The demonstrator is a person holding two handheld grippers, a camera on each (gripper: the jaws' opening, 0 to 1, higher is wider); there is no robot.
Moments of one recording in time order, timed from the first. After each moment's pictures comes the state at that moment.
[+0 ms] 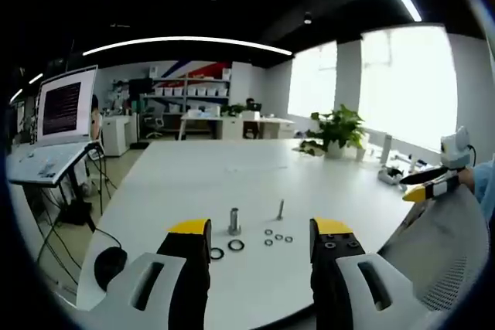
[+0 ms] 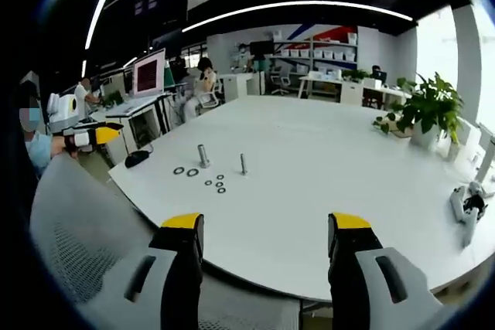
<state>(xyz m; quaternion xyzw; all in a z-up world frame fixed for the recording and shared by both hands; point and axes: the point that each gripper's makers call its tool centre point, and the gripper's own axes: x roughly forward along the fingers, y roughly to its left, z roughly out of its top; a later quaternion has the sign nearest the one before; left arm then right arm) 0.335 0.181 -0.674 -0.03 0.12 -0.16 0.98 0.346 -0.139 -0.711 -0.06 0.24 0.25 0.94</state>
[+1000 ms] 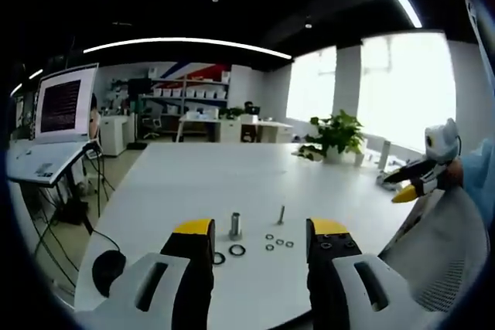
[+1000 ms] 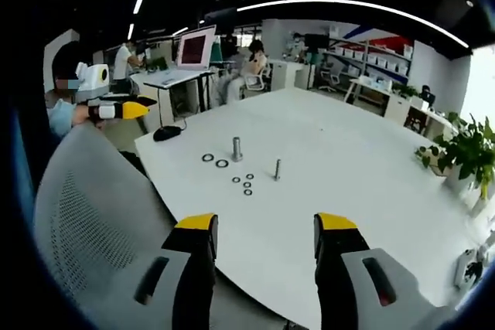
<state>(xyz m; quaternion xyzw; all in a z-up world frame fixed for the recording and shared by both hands) 0.341 0.188 -0.670 -0.05 0.11 -0.16 0.98 0.366 -0.092 -0.705 -0.14 0.26 0.37 0.88</state>
